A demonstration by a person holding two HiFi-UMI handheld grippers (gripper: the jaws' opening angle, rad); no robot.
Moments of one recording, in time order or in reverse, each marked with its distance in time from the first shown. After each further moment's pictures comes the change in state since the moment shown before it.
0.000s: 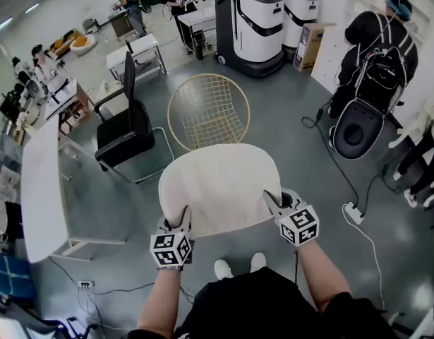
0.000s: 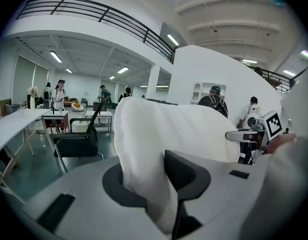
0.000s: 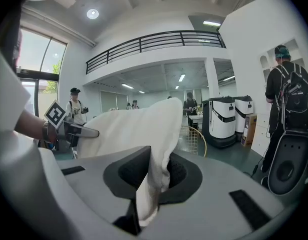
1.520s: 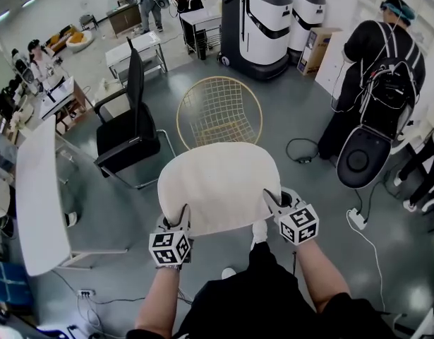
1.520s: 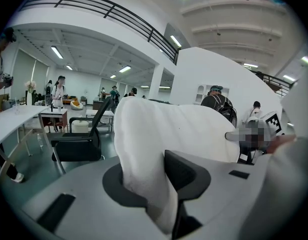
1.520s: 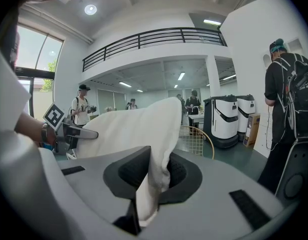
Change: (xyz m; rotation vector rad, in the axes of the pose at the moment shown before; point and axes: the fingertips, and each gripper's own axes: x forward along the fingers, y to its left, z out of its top) left arm 0.051 0.113 0.022 -0.026 -0.004 -0.024; right arm 0.118 0.024 0.026 0.006 0.012 -0.024
